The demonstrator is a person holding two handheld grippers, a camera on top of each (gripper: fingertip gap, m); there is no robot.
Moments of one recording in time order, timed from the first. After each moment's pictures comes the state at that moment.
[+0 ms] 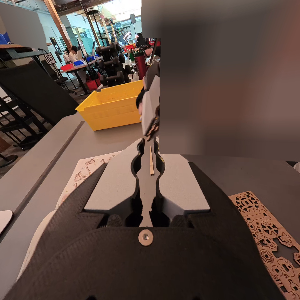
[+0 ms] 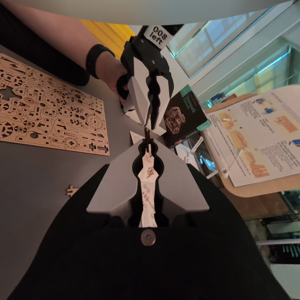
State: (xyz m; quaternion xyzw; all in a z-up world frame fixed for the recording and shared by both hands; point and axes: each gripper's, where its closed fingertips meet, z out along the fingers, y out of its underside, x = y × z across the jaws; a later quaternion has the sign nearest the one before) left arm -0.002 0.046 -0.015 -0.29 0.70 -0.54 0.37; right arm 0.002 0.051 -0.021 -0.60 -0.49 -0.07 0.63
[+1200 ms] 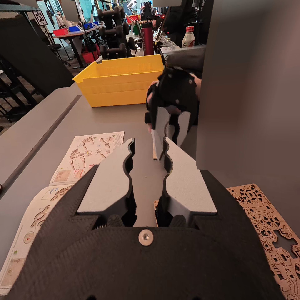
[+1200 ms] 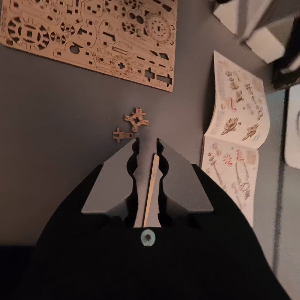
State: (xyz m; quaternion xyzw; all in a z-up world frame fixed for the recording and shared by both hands) left arm 0.009 0.066 -0.042 -0.35 0.71 -0.52 0.32; right arm 0.023 0.036 -0.148 -0.74 -0.57 0.01 0.35
